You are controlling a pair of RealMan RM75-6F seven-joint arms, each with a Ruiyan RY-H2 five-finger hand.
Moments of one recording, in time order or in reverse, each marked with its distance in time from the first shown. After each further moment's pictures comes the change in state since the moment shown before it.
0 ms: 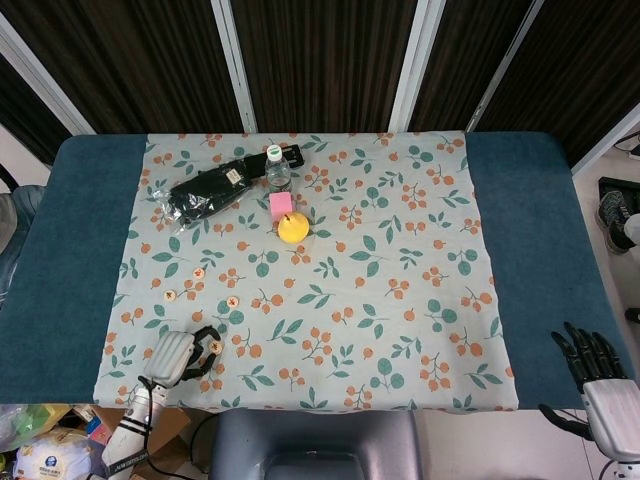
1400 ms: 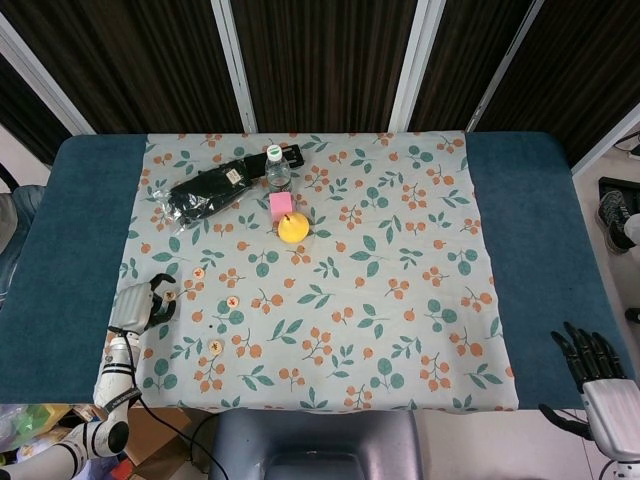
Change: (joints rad) left arm -0.131 -0.056 -0.224 0.285 -0.305 -0.210 -0.031; right arm 0.000 -0.001 0.001 -0.001 0.004 -0.004 -0.003
